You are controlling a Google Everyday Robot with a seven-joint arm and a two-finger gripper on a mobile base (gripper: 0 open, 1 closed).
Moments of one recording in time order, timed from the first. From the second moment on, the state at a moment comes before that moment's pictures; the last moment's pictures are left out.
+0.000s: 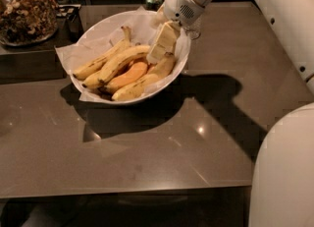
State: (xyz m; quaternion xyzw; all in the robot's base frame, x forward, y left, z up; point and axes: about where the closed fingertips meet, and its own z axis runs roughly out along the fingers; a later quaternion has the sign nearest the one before) arm 0.637 -0.004 0.936 -0.67 0.67 0.19 0.26
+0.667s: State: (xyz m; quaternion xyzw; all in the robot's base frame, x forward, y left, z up) arm 0.637 -0.004 0.936 -0.67 0.67 0.19 0.26
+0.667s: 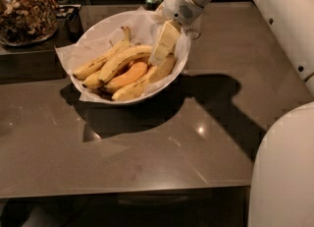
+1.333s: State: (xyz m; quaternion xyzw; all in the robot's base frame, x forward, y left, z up) arm 0.643 0.023 0.927 -0.67 0.64 0.23 0.28
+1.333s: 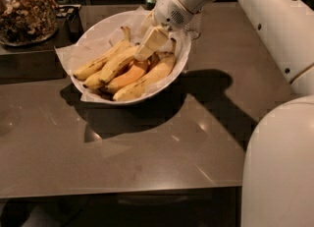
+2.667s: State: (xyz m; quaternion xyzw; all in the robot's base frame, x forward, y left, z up) arm 0.642 0.039 0.905 -0.66 0.63 0.29 0.27
